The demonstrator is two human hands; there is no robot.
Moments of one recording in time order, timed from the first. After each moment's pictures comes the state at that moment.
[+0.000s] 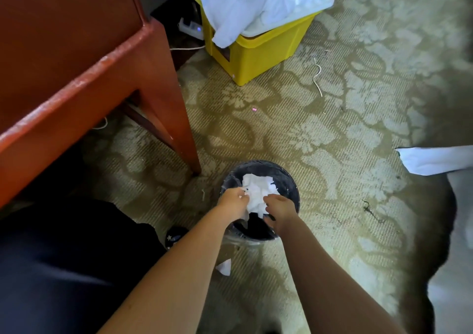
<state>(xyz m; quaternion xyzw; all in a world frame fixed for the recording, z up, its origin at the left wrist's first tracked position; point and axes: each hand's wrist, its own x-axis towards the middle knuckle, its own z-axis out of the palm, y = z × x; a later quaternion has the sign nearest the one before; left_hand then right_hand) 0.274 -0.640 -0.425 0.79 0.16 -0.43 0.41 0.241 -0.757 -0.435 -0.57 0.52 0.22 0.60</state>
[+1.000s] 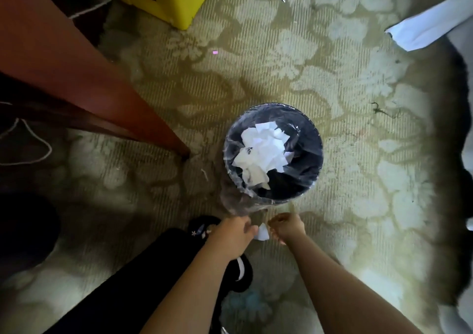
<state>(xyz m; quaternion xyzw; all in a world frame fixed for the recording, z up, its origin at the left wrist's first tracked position) 0.216 -0.550 -0.507 0.79 -0.19 -0.56 0.15 0.128 -0.682 -0.563 -0.60 0.60 0.30 0.44</state>
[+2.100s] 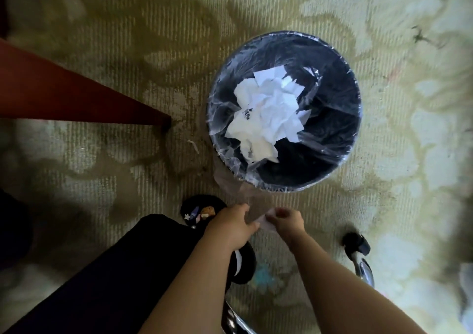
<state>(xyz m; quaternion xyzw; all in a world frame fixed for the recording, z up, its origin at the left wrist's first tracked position) 0.221 -0.559 -0.569 0.71 -0.14 -0.69 0.05 0.084 -0.645 -0.658 -0.51 0.65 0.26 0.50</state>
